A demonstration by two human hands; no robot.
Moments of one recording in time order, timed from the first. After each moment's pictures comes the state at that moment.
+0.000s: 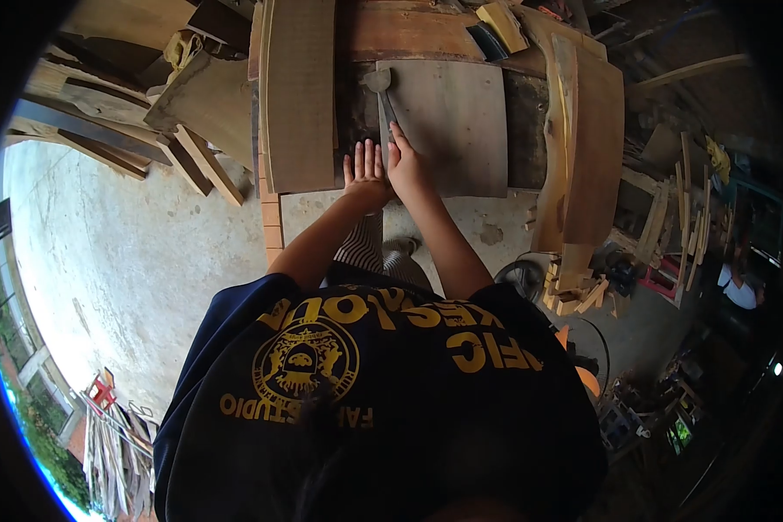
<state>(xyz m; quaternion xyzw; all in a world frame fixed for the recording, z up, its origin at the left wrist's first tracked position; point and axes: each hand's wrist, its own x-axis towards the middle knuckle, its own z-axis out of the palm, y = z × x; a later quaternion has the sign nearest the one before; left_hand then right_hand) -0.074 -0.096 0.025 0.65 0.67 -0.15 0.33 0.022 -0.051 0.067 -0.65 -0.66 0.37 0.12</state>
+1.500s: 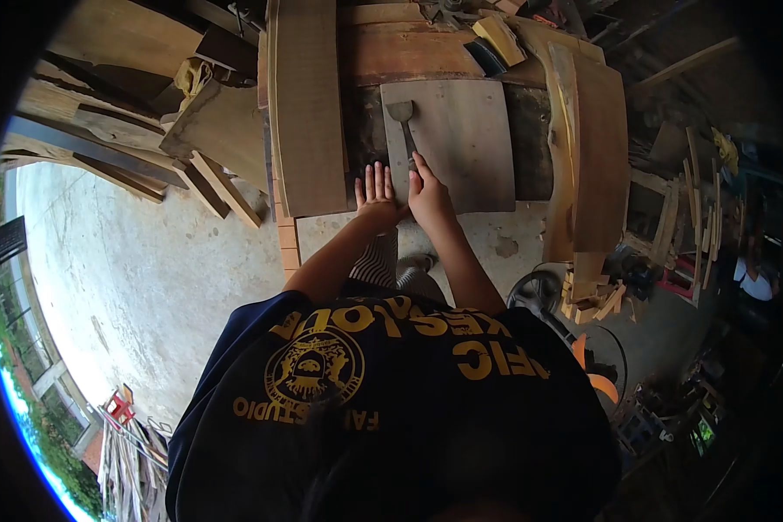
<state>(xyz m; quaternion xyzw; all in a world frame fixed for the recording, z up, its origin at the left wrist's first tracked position) -0.077 -0.094 0.030 0.64 0.67 -0.18 0.34 0.039 -0.063 0.089 -0.67 -0.60 0.41 0.16</state>
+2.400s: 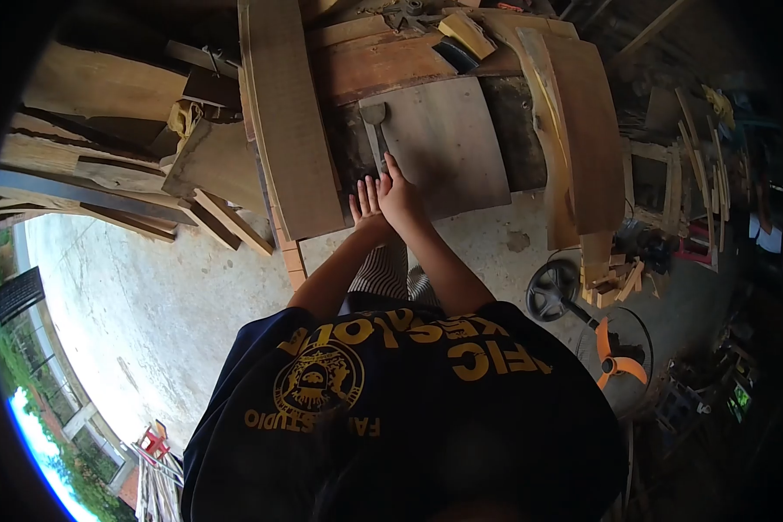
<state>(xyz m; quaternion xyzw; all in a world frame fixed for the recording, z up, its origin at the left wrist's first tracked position) -0.072 -0.091 0.037 0.65 0.65 -0.22 0.32 0.000 -0.057 0.061 -0.68 -0.58 0.40 0.22</state>
